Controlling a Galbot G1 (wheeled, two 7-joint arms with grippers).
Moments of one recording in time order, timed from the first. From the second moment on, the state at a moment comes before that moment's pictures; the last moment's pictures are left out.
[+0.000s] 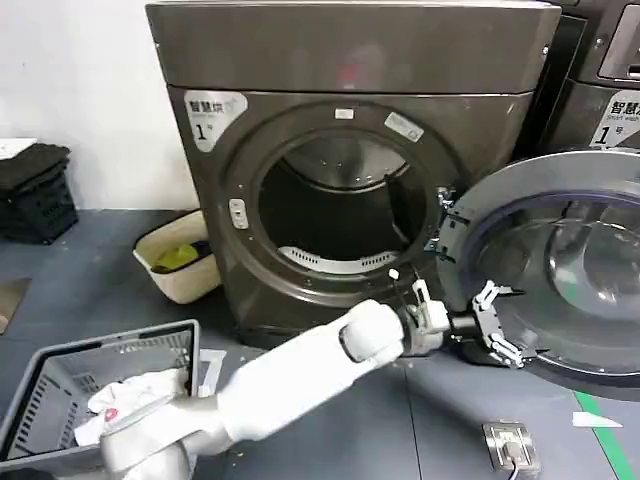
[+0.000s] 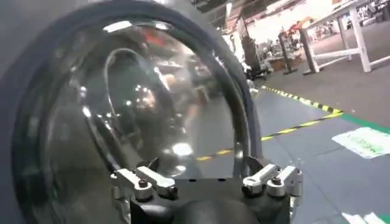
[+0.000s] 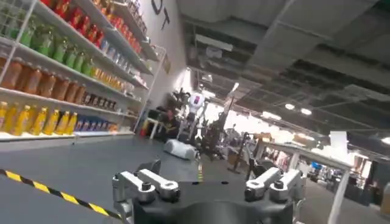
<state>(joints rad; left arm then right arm) 0.28 -1.39 0.55 -1.52 -0.40 0.11 0.38 -1.85 1.61 1.94 1.86 0.42 0.01 0.23</state>
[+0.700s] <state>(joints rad) 0.66 -0.99 0.23 -2.06 -0.47 0.28 0.26 -1.81 1.61 1.88 1.87 0.41 -0.02 0.24</state>
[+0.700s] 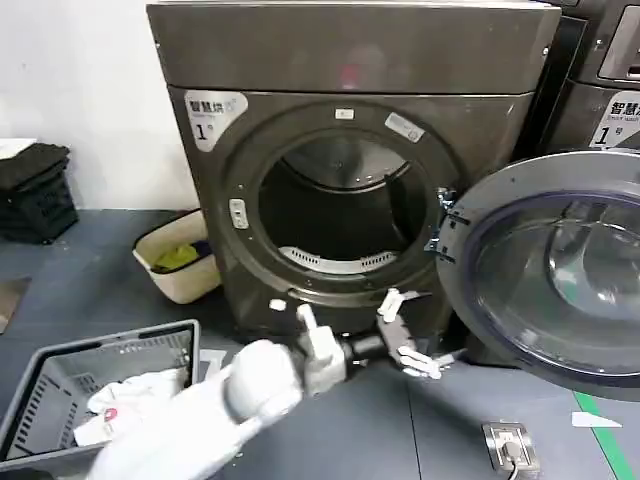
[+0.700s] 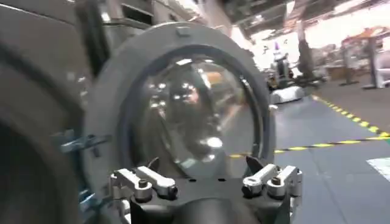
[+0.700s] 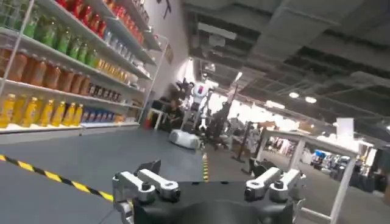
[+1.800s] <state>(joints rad) 1.34 -0.87 -0.75 -2.21 -0.97 0.69 -0.25 -1.77 1.50 1.77 1.79 0.46 -0.01 0.22</state>
